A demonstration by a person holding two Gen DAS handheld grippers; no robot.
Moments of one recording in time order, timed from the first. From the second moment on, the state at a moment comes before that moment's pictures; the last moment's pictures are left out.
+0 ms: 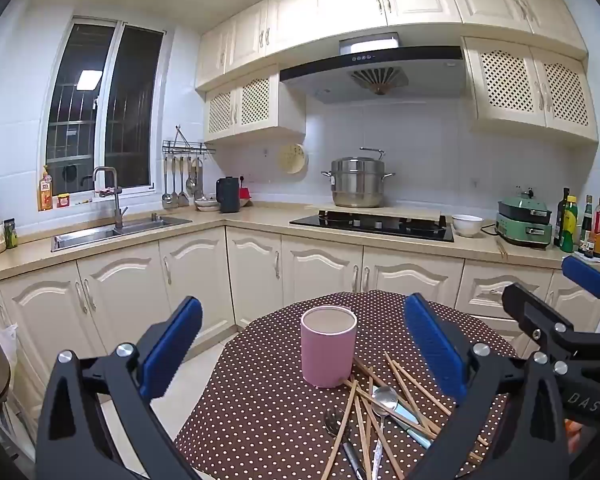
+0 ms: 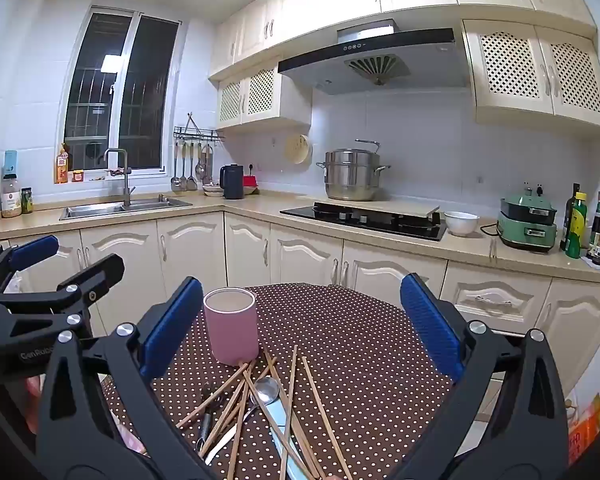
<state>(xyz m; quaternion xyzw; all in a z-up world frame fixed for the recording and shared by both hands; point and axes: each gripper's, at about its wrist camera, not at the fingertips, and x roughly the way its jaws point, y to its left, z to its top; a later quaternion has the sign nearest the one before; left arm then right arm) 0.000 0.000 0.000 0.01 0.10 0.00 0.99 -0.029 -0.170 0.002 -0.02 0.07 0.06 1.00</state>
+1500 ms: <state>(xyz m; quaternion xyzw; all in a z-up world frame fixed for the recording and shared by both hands) 0.001 0.002 0.002 0.01 0.10 0.00 0.99 -0.026 -0.170 -0.002 -0.02 0.08 0.06 0.99</state>
